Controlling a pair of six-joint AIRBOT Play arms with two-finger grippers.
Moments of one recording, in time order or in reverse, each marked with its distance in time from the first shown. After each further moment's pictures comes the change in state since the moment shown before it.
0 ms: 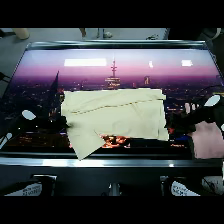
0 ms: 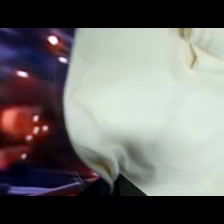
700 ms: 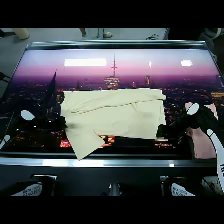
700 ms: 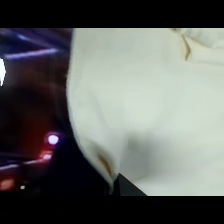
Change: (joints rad) left arm -0.007 0.079 0.000 0.016 -0.013 0.014; right arm 0.159 0.026 -0.129 -0.096 -0.097 -0.116
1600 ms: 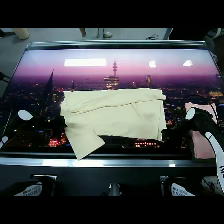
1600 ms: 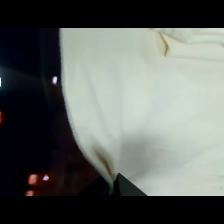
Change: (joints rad) left arm 0.000 0.030 0.000 -0.009 -0.018 0.019; right arm -0.006 -0.016 -0.060 -0.141 -0.133 -0.019
